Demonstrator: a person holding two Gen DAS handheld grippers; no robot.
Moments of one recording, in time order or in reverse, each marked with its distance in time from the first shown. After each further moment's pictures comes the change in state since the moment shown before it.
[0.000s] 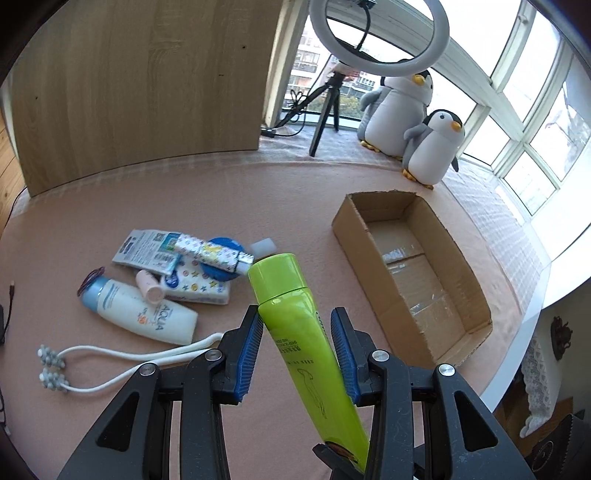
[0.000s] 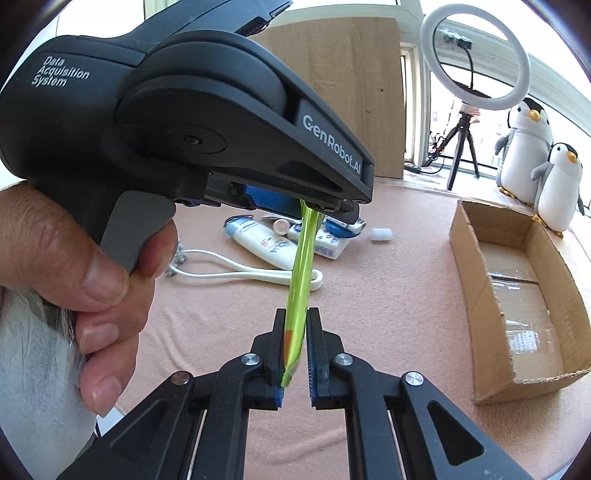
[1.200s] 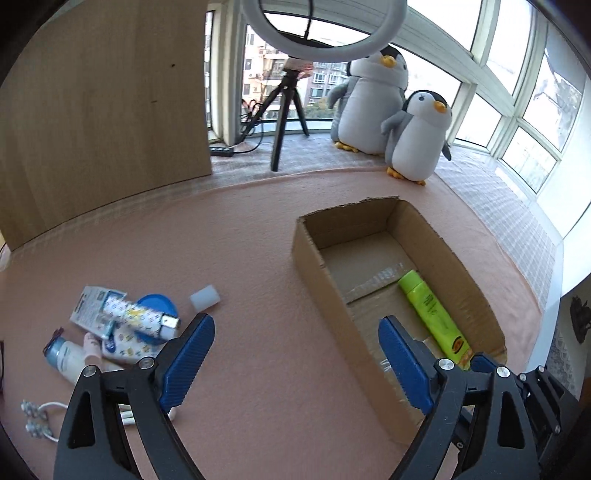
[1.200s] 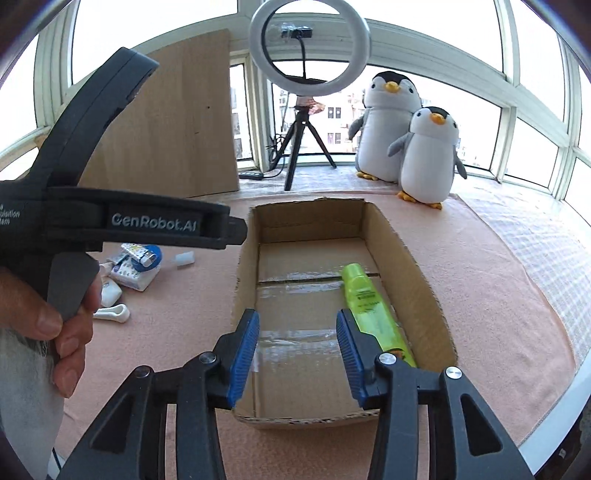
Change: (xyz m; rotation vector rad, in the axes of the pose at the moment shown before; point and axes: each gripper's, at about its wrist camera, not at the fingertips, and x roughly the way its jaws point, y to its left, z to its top) left arm 0.052 -0.049 0.025 0.096 -0.046 0.064; right arm -0.015 -0.138 0.019 0.145 -0.019 -0.277
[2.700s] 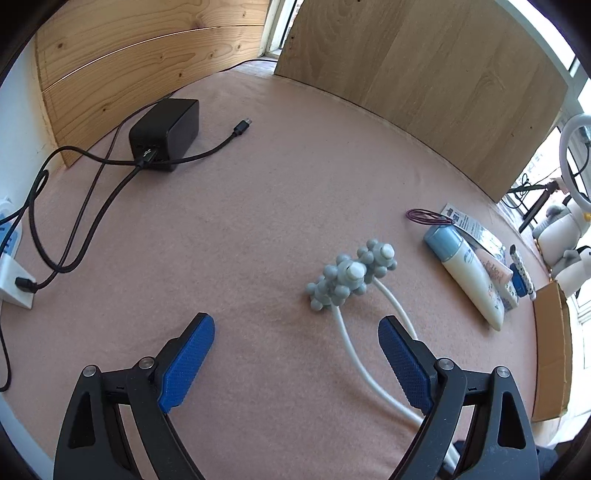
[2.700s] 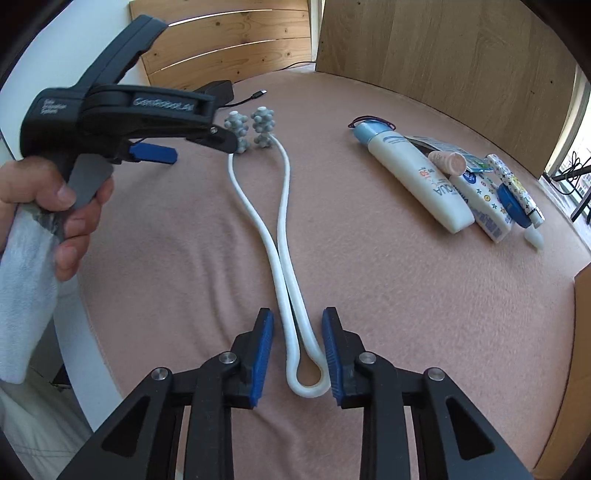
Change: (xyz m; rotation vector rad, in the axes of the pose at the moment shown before) left arm -0.078 0.334 -0.210 -0.651 -0.009 0.271; right arm 0.046 0.270 -0.087 -0.588 0.317 0.475
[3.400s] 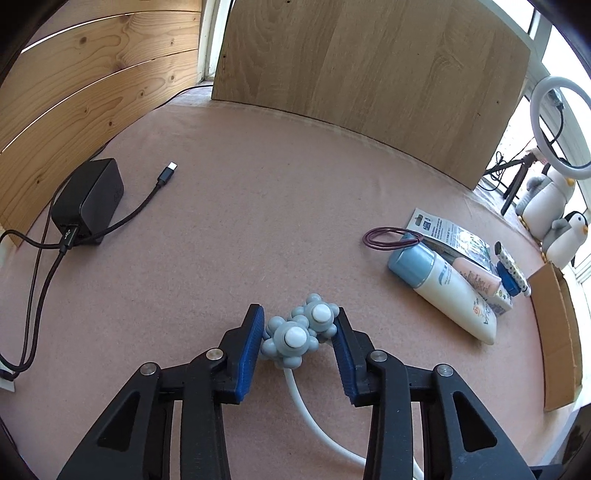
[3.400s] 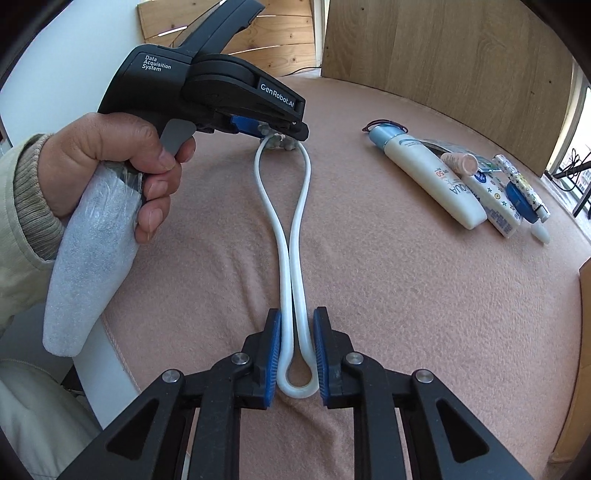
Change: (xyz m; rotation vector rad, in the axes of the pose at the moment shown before) left arm 0.025 -0.042 0.032 0.159 -0.049 -0.055; right arm 0.014 0.003 0.011 0.021 -0.036 0.003
